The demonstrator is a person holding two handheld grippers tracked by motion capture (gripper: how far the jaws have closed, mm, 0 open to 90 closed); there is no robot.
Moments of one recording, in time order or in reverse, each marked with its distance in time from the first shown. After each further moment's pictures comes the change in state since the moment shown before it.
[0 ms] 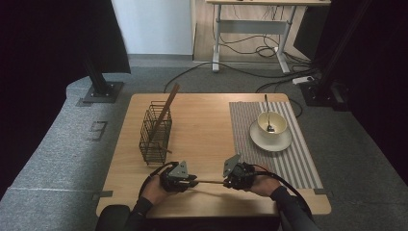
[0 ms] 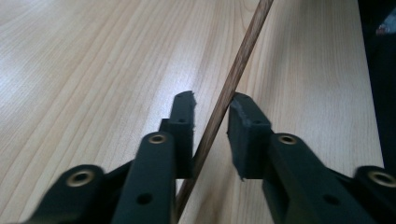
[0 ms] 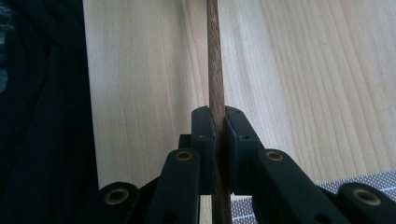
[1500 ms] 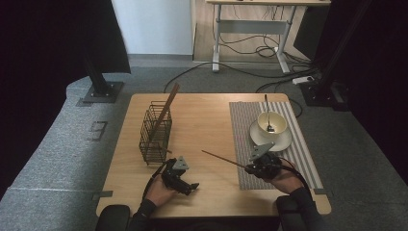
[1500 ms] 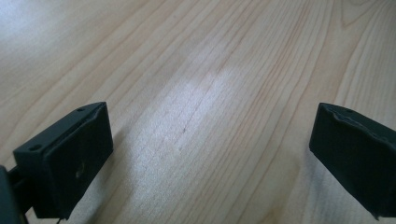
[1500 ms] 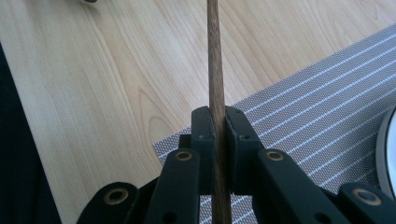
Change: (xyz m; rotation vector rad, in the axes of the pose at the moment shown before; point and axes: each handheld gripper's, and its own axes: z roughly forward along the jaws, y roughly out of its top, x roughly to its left) left arm 0.015 -0.015 0.025 0.058 0.146 -0.252; right arm -0.027 -0.059 -0.046 -0.093 -0.191 0.269
